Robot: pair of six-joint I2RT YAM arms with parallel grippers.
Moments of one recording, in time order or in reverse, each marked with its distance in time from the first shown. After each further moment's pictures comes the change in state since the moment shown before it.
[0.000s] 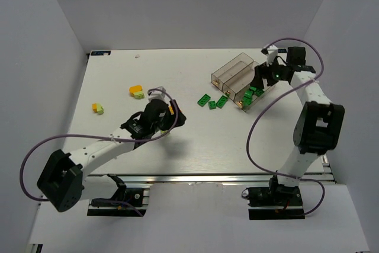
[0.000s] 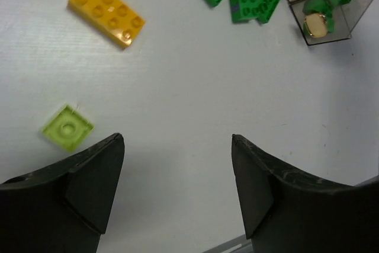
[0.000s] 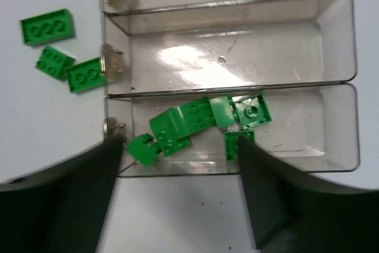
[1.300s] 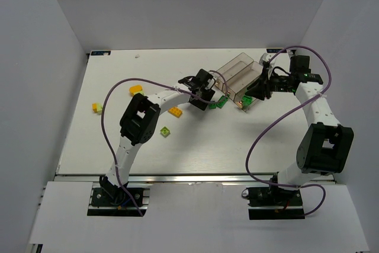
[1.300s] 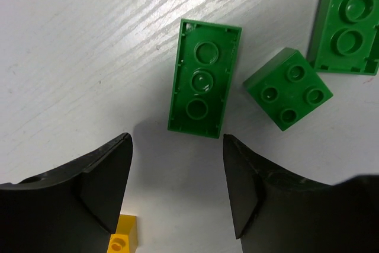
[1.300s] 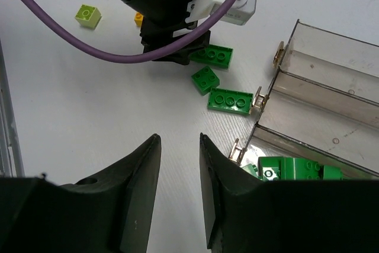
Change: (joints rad) left arm 0.000 1.072 1.096 -0.419 0.033 0.766; right arm -0.005 -0.303 -0.196 -0.213 -0.499 -0.352
